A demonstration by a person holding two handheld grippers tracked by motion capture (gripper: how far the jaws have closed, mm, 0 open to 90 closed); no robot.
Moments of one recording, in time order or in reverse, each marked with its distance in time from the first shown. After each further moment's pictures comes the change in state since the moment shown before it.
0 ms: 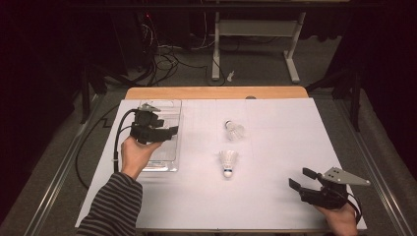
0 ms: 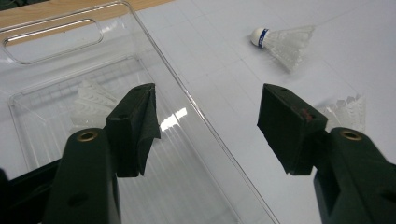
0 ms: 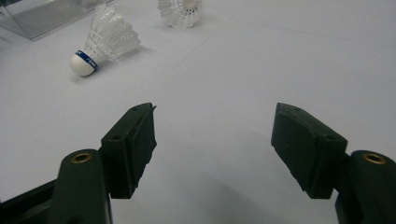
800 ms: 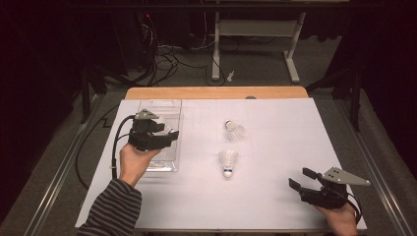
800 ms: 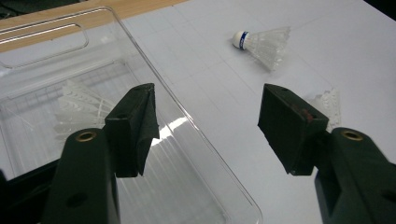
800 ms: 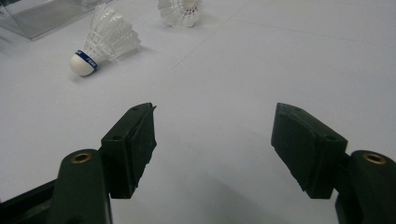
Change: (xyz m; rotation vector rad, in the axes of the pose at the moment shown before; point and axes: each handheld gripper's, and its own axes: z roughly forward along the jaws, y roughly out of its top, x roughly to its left) left arm -0.012 -0.015 -0.011 -0.066 -0.034 0.028; right arm 0.000 0.000 0.000 0.001 -0.001 -0.002
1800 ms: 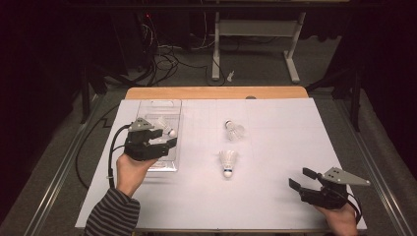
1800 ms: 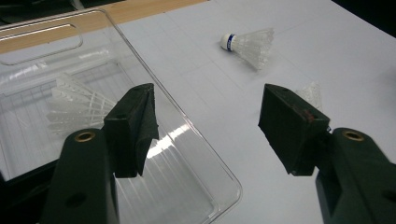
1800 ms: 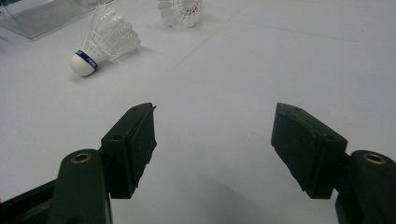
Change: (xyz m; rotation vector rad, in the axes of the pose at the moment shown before) left arm -0.009 -0.022 -0.014 -0.057 -0.013 0.007; right arm 0.000 0.000 0.000 -0.003 -0.001 0.000
